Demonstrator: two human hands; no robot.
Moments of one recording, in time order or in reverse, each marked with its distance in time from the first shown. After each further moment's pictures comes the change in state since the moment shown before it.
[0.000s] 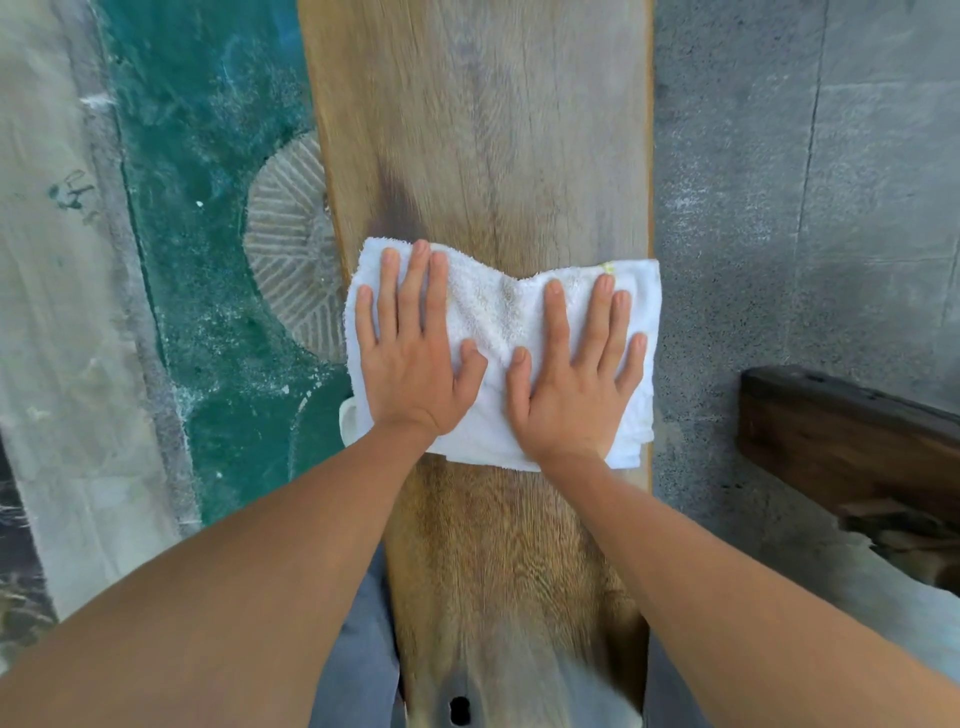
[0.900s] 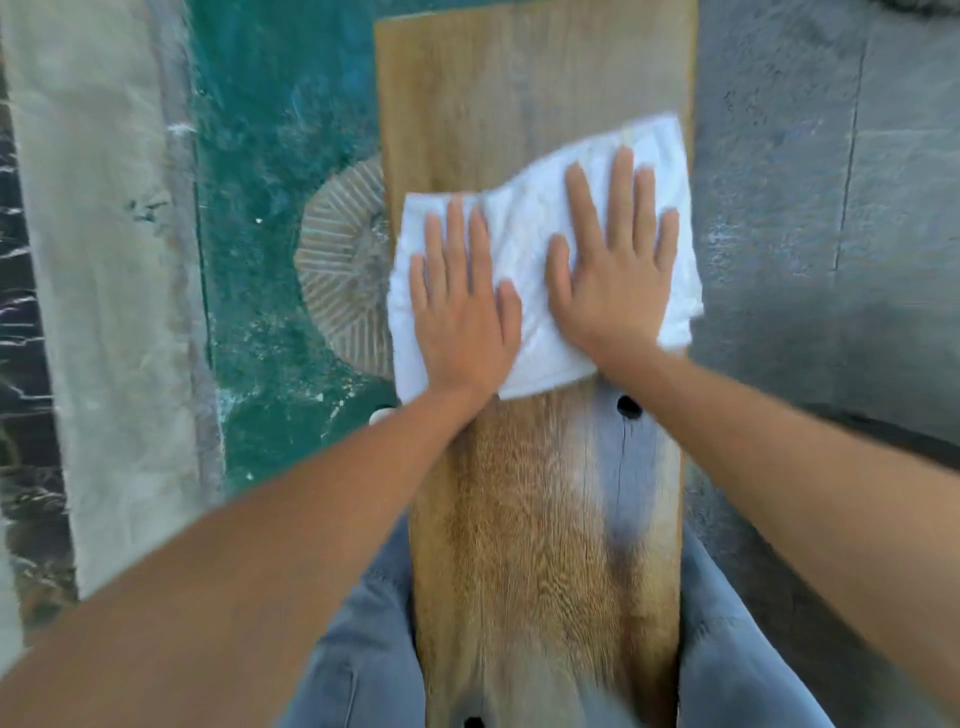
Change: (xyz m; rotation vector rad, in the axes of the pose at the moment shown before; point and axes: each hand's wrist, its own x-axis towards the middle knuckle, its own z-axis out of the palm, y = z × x) left_hand 0.042 0.014 -0.019 -0.131 0.000 -0.179; right_hand 0.115 -0.026 -0.024 0.054 -0.018 -0.213
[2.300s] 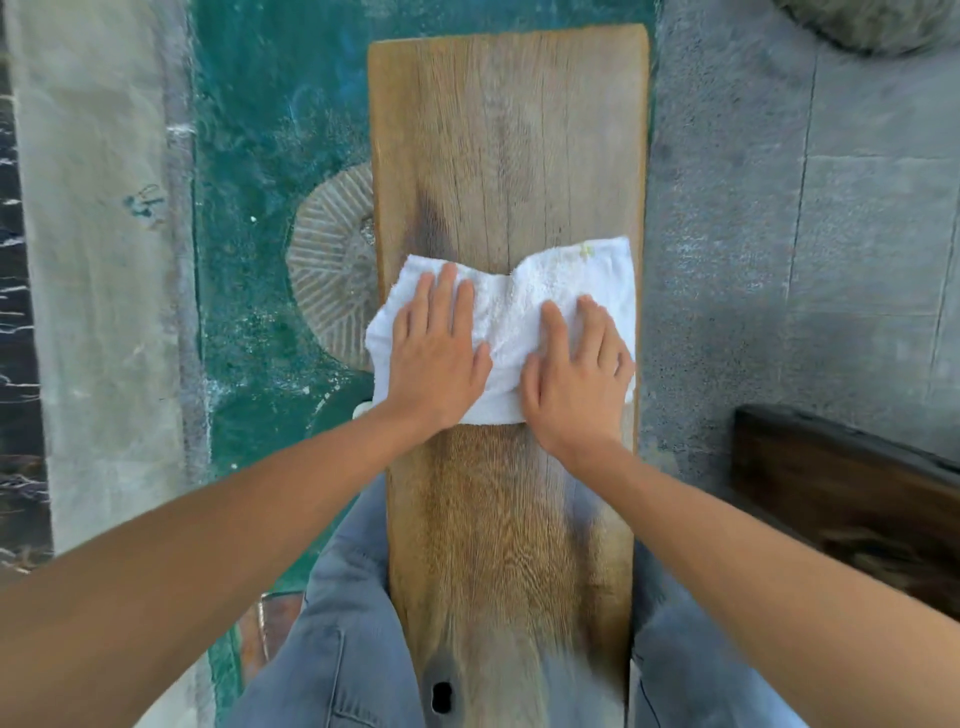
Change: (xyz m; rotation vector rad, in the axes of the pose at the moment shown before) left_hand -0.043 -0.010 -0.033 0.041 -0.285 0.198; right_hand -0.107 0.004 -0.030 0.028 -0.205 0.067
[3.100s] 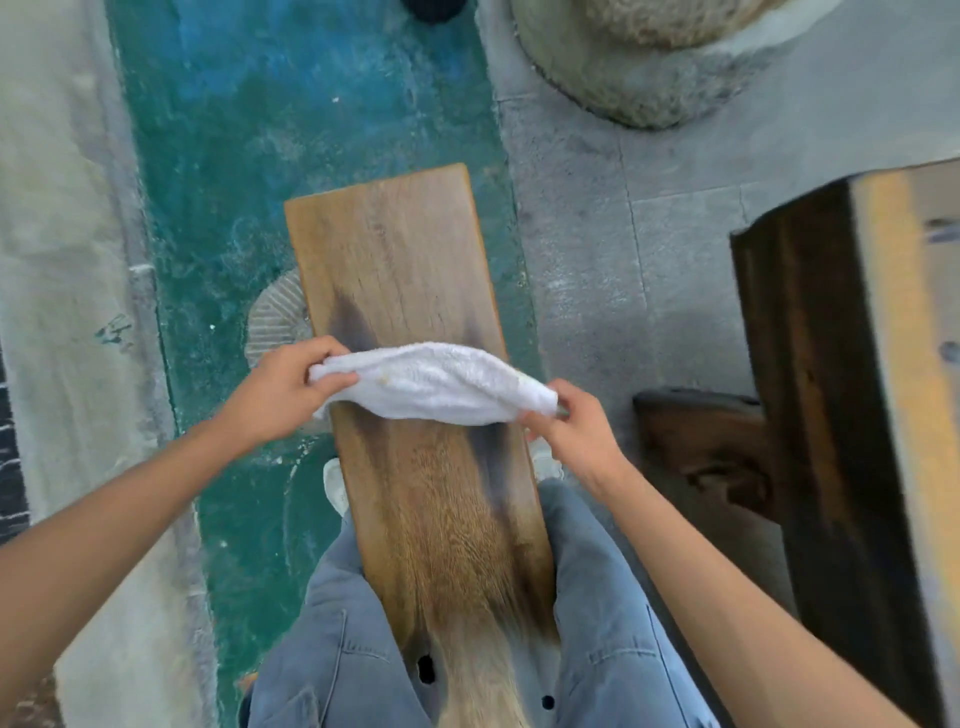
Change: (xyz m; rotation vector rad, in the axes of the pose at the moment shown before) left_hand -0.041 -0.017 -0.184 -0.507 -0.163 0.150; right_hand -0.078 0.074 -0.167 0.981 -0.216 0.437
